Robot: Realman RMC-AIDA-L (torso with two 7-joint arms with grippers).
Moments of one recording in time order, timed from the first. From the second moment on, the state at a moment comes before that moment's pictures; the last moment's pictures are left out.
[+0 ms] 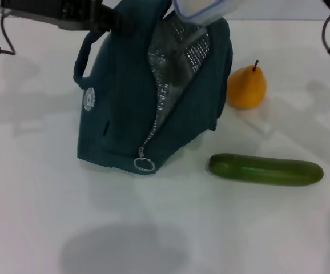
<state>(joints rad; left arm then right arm) -0.71 -2.02 0.71 1.27 2.14 1.80 -2.59 0.86 2.03 -0.93 -0.01 -0.86 -1.66 1.81</state>
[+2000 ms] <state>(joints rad) -0.70 -2.02 0.72 1.12 2.04 1.76 -2.53 0.86 2.03 -1.23 -0.04 -0.90 -1.36 1.79</state>
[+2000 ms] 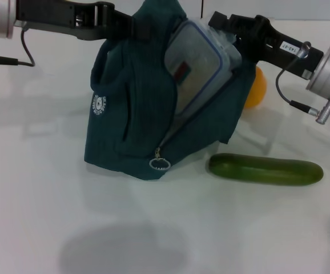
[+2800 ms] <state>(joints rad) -0.70 -2.02 0.71 1.12 2.05 1.74 -2.52 0.71 2.03 -1.29 -0.26 -0.87 -1.35 1.76</state>
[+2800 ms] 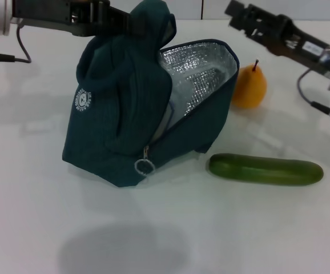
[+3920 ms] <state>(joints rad) -0.64 -2.02 0.72 1.17 2.04 1.75 -2.52 0.71 1.81 -1.06 -1.03 -2.02 -1.85 1.82</state>
